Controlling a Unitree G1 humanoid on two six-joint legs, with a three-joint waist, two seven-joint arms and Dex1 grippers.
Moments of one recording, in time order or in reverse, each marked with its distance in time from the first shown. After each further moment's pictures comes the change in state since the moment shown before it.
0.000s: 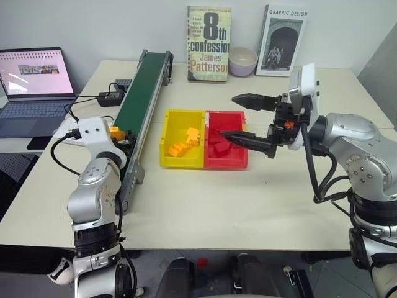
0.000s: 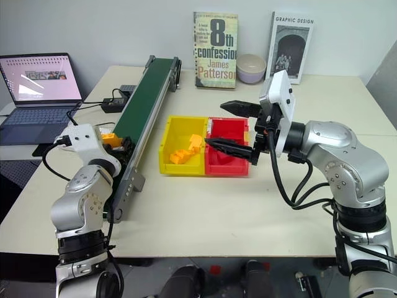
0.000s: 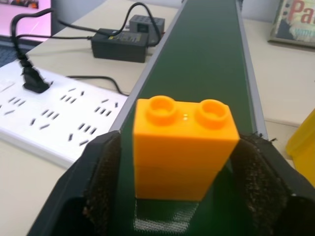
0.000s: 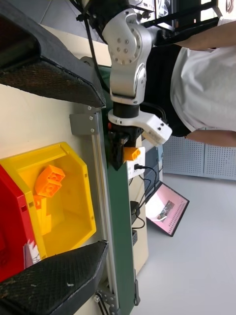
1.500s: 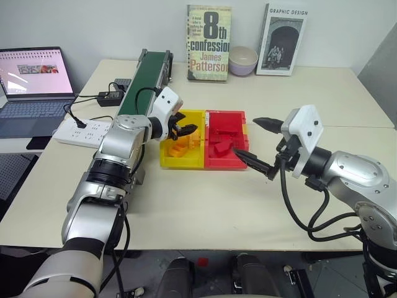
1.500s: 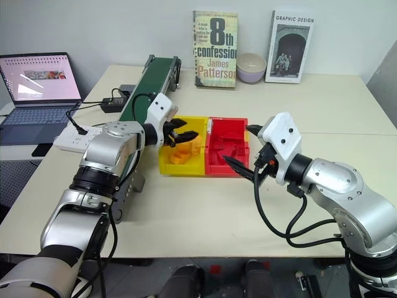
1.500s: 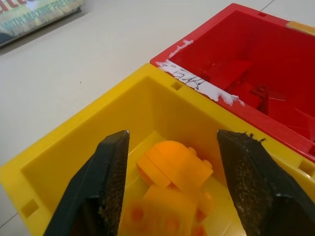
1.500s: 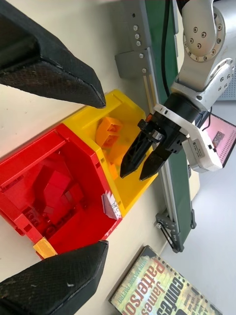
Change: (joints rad) left arm -0.553 0.232 -0.530 0.693 0.118 -0.247 -0.857; right arm 0.277 -0.043 -0.023 -0.356 -0.090 0.131 -0.364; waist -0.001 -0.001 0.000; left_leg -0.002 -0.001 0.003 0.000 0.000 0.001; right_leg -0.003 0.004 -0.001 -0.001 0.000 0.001
